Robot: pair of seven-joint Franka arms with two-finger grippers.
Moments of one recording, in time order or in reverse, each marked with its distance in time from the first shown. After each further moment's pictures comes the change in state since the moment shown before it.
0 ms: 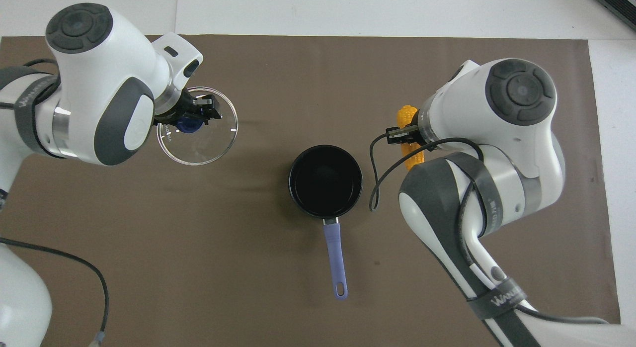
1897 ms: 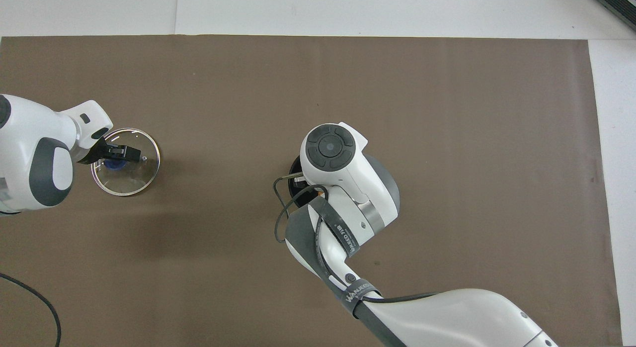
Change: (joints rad) left arm 0.314 -0.078 -0.004 -0.464 -0.005 0.409 0.532; right arm 0.241 0.240 0.003 0.002 0.002 0.096 0.271
